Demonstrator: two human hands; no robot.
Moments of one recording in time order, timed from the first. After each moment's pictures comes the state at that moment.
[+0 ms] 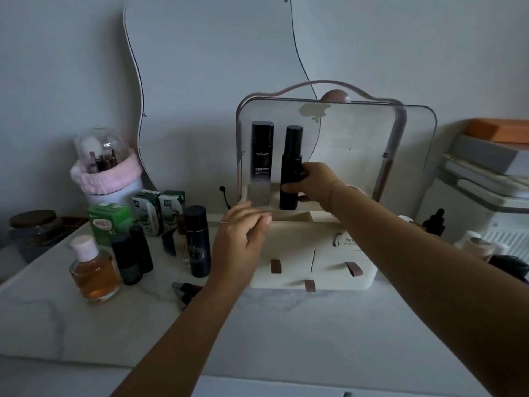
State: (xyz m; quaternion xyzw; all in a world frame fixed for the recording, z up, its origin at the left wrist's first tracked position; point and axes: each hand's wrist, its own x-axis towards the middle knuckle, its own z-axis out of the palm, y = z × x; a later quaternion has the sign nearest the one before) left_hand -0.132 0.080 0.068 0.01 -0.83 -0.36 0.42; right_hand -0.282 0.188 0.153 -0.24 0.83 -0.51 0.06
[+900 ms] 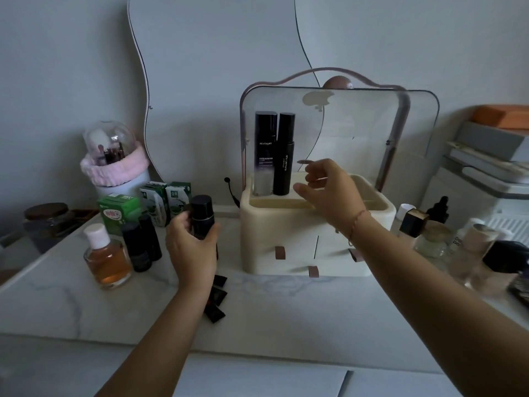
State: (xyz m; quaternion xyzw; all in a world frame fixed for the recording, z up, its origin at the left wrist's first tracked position) left_hand -0.120 0.023 0.022 0.30 -0.70 -0.42 0.49; right_hand -0.227 0.219 0.127 -0.28 0.82 -0.49 -0.13
